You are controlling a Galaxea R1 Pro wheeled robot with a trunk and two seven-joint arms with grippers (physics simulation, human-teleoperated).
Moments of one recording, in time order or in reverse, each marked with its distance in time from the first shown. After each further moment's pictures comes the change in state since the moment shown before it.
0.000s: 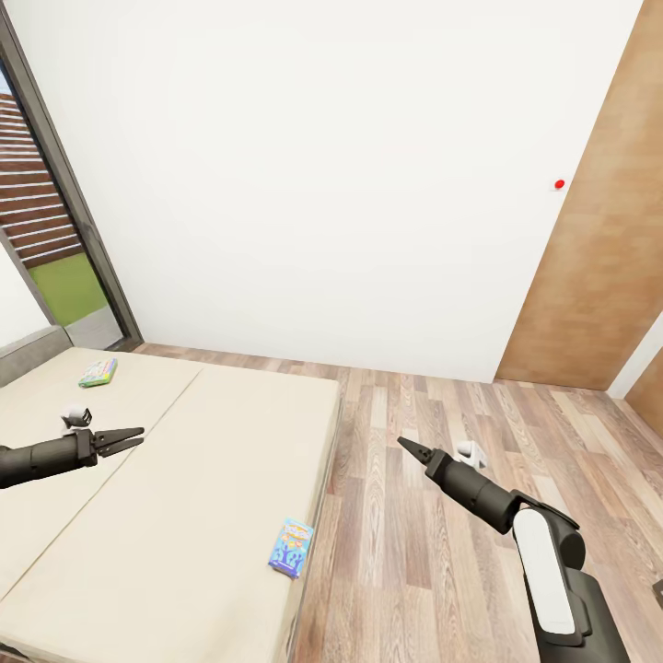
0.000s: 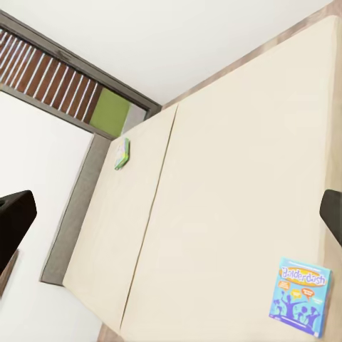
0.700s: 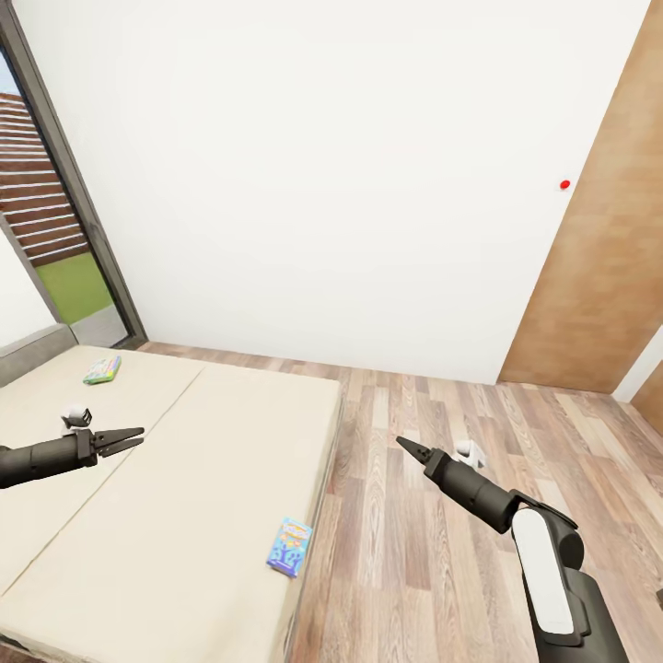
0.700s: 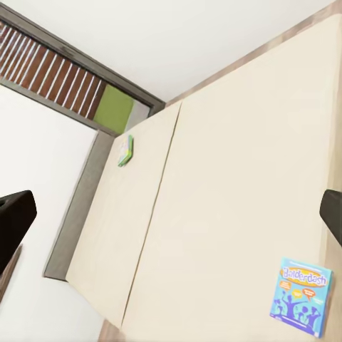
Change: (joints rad) left arm 0.000 0.000 0.000 0.000 0.000 0.000 0.000; right arm 0.000 0.005 0.003 -0.003 0.000 0.000 0.001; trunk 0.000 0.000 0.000
